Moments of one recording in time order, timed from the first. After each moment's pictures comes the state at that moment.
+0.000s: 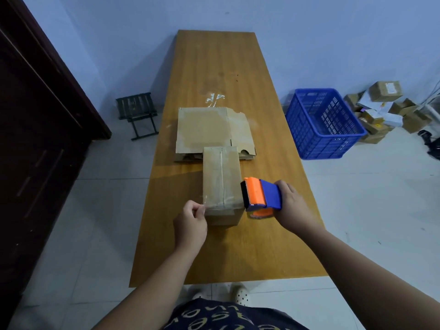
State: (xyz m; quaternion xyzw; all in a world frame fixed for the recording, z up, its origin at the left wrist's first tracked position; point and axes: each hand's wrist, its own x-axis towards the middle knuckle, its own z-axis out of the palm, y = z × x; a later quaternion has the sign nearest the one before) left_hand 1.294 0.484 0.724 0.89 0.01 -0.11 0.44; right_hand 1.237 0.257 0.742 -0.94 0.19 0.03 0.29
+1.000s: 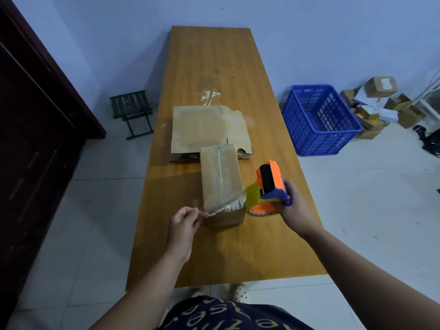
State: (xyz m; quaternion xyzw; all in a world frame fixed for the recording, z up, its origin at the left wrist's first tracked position) left_hand 1.298 0.492 0.715 0.62 0.14 -0.23 0.74; right_hand 1.227 0.253 0.743 -0.81 0.23 -0.04 0.53
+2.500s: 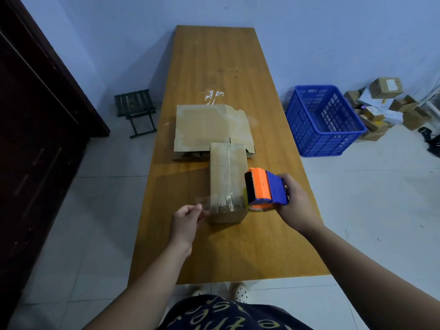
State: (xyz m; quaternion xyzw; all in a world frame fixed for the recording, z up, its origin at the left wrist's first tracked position) left_hand 1.304 0.491 0.710 0.71 0.14 -0.24 0.64; right_hand 1.234 0.256 0.757 -0.89 0.17 -0.05 0.42
